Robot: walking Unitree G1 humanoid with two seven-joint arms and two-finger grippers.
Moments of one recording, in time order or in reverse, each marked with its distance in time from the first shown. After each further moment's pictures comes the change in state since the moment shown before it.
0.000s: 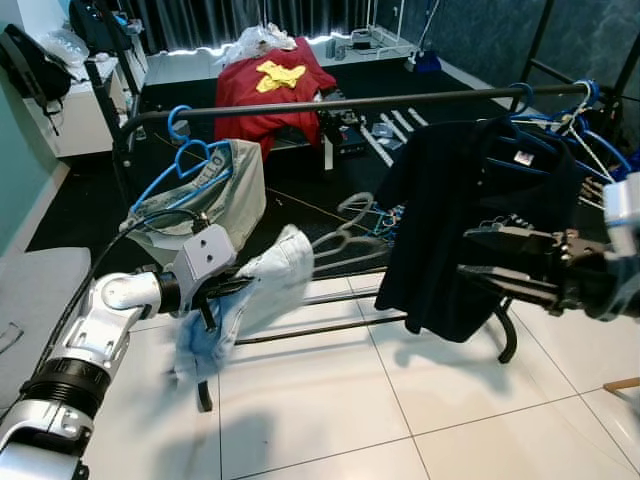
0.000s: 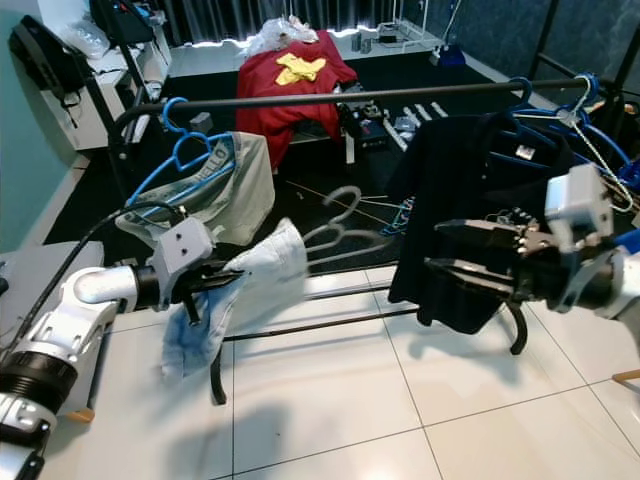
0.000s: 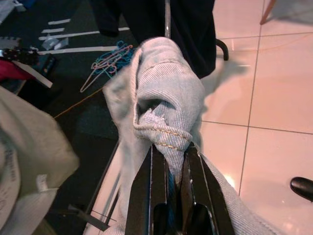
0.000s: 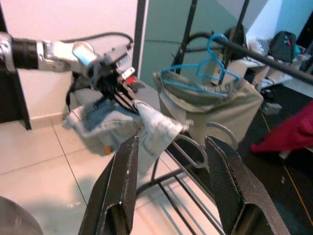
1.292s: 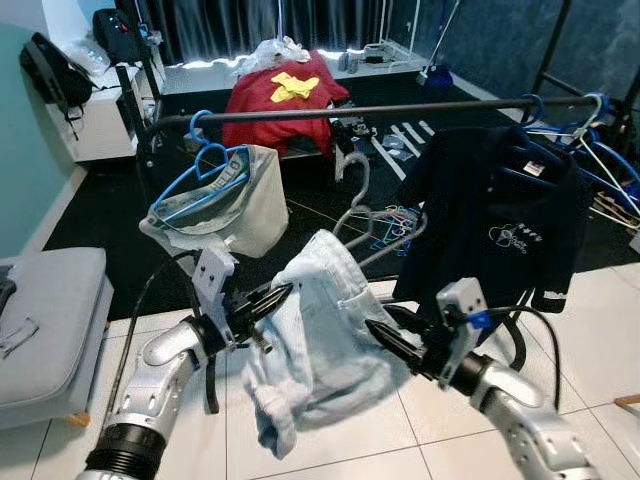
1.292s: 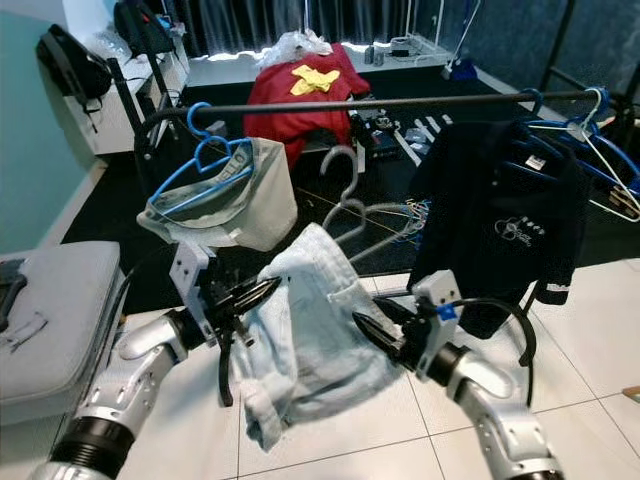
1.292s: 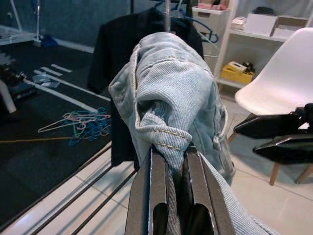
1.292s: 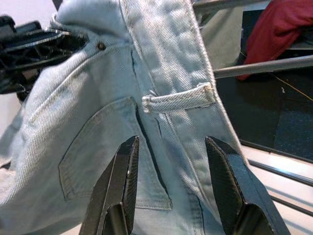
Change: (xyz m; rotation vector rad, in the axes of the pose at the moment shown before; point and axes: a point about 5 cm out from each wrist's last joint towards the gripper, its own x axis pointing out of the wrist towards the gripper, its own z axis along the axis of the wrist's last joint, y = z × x) left arm 0.029 -0.068 0.001 -0.524 -0.362 0.145; right arm 0.083 0.066 -0.168 0.387 0.121 -0.386
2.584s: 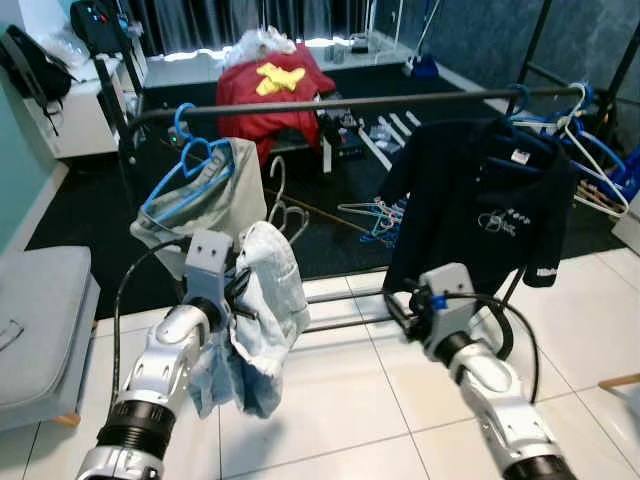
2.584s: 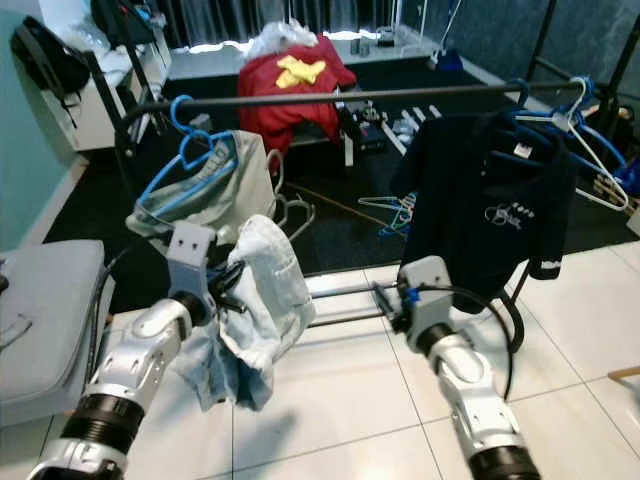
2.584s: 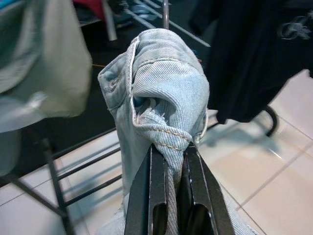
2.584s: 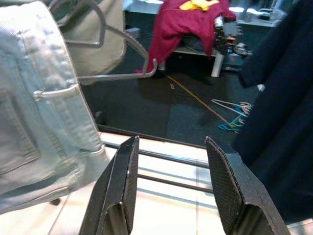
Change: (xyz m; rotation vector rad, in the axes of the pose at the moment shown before) left arm 0.009 0.031 -0.007 0.057 0.251 0.468; right arm 0.008 -0.029 0.009 -0.236 -0.019 -0.392
